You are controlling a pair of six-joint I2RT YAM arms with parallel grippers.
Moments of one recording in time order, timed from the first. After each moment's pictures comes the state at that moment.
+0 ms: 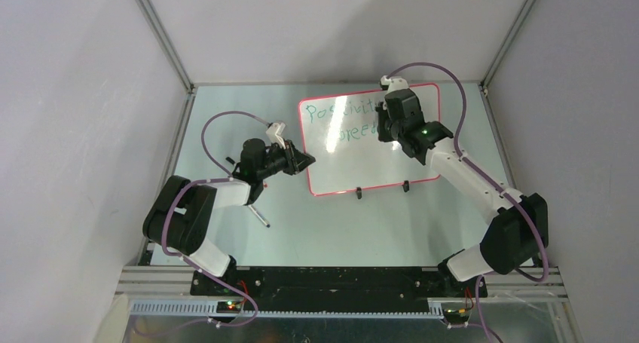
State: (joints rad) left arm -0.34 1.58 0.58 0.72 0.52 -0.46; right arm 0.50 1.47 1.31 -0.44 0.23 0.21
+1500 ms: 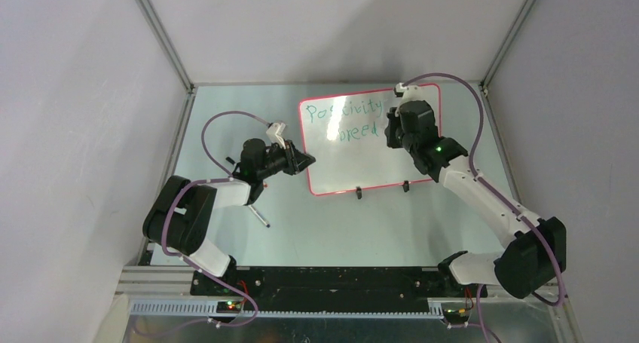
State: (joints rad) left arm -0.35 1.58 0.58 0.72 0.52 -0.46; right arm 0.49 1.29 1.13 -0.33 0.24 0.23
